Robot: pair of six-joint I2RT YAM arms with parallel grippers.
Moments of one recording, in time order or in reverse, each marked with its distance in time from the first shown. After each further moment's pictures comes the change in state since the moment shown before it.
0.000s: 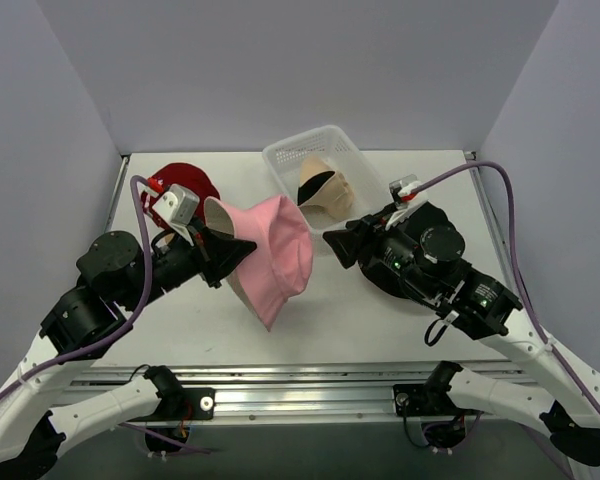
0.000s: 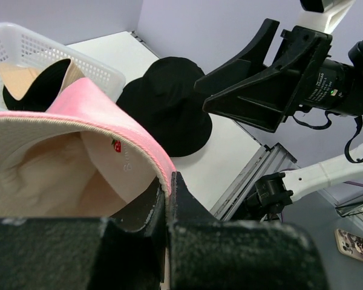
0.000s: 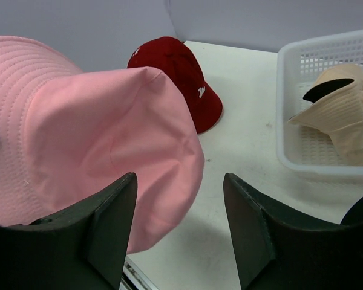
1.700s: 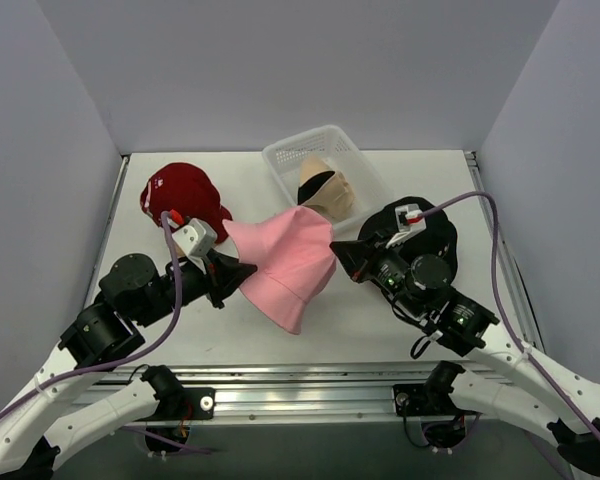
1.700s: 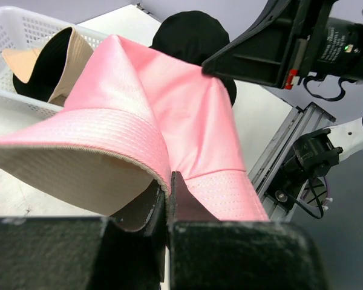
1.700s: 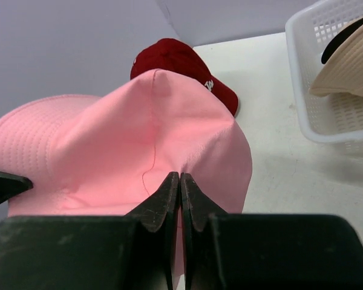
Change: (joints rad) left arm 0.021 -0.133 -0.276 0.092 0.061 0.154; right arm 0.001 -0.106 -0.346 0.302 0.074 0.234
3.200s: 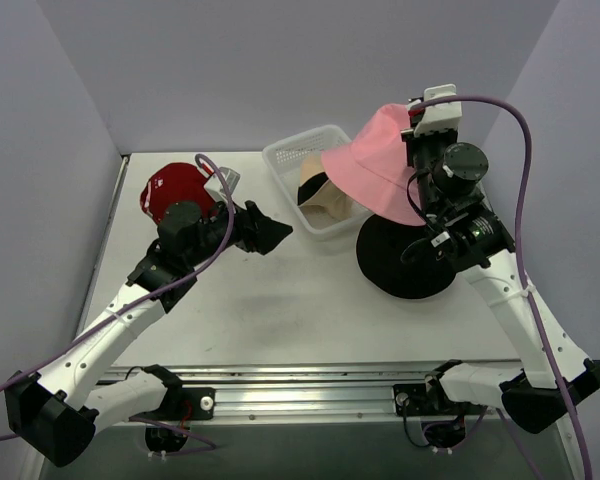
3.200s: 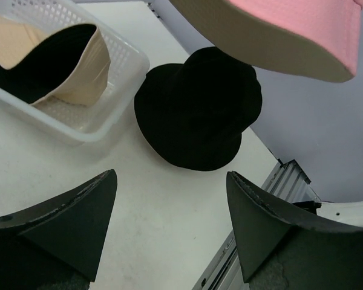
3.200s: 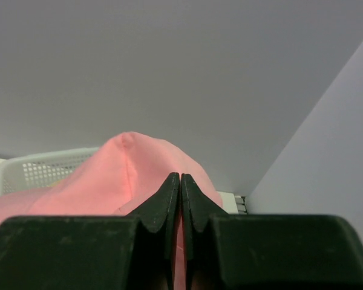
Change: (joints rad) left arm 0.260 0.389 -0.015 0.399 0.194 -0.291; right arm -0.343 0.417 0.744 -0.112 0.299 -0.956
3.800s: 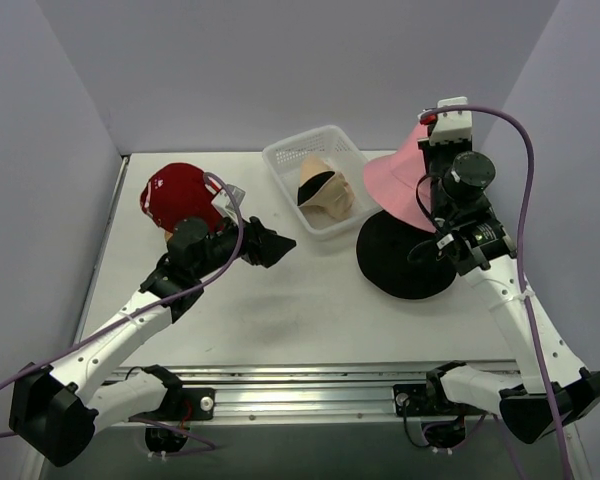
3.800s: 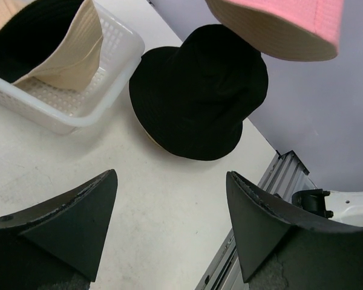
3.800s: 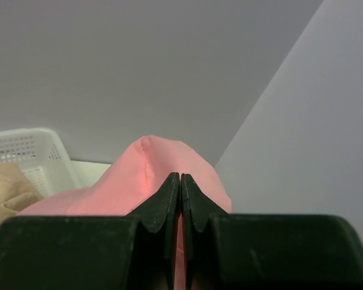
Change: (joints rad) left arm -0.010 0.001 -0.198 0.207 0.032 -0.031; right arm -0.150 -0.044 -0.157 0.058 -0.007 -0.051
